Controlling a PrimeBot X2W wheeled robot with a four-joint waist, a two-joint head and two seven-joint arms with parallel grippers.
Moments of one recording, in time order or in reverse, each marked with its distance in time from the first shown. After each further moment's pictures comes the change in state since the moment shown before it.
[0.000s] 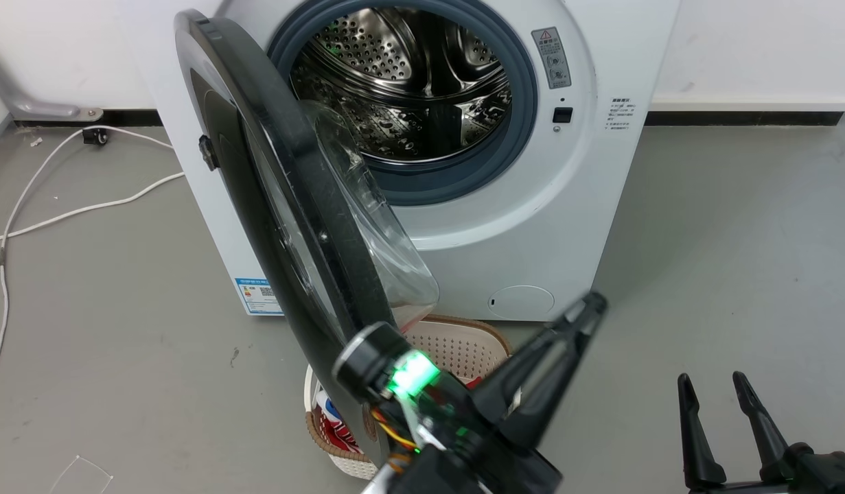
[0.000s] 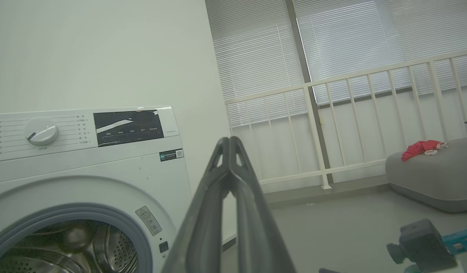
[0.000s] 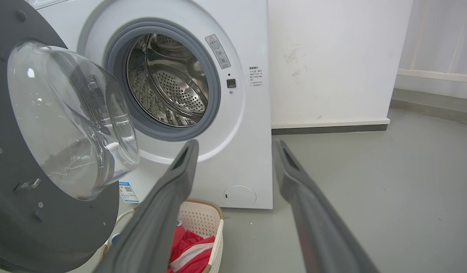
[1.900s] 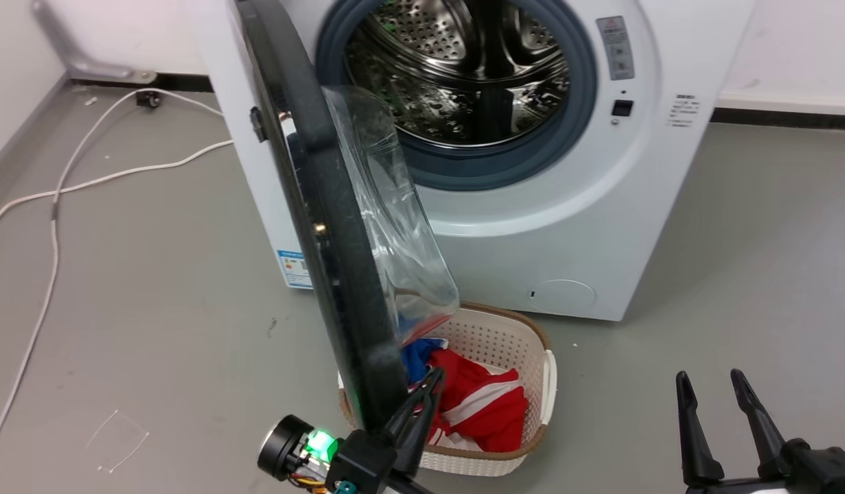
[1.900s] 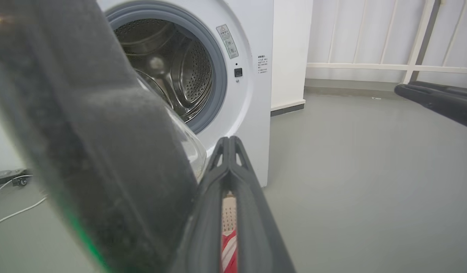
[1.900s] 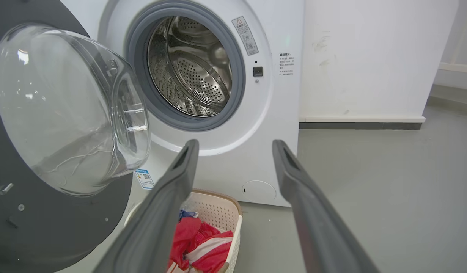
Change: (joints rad) left arm 0.164 0.055 0.185 0.404 -0.016 0.025 -0.004; right arm -0.015 0.000 0.001 0.018 -0.004 0.000 0.000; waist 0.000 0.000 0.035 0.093
